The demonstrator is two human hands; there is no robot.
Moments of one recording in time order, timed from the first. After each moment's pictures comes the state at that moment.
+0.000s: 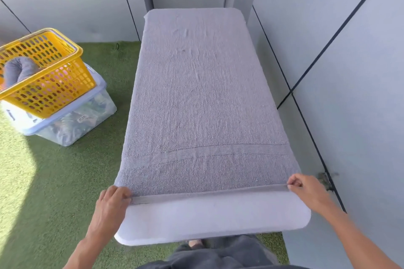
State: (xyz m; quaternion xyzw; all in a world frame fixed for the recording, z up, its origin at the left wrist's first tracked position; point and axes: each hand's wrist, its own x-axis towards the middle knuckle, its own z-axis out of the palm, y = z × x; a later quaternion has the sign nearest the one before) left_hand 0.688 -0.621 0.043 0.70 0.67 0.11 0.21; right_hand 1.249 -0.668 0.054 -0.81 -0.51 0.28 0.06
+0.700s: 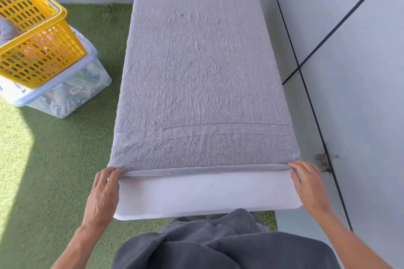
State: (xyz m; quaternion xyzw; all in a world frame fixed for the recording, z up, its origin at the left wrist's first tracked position) left_hand 0.699 -0.641 0.029 0.74 0.66 0.10 0.12; right_hand 1.238 -0.699 0.027 -0.76 -0.63 0.08 0.13
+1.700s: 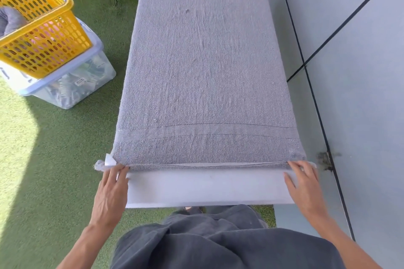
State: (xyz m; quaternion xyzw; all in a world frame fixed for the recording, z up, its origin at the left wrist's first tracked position) left_hand 0.713 -0.670 0.034 0.75 0.65 0.06 0.08; right_hand 1.223 -0.720 0.028 -0.78 -0.62 0.08 0.08
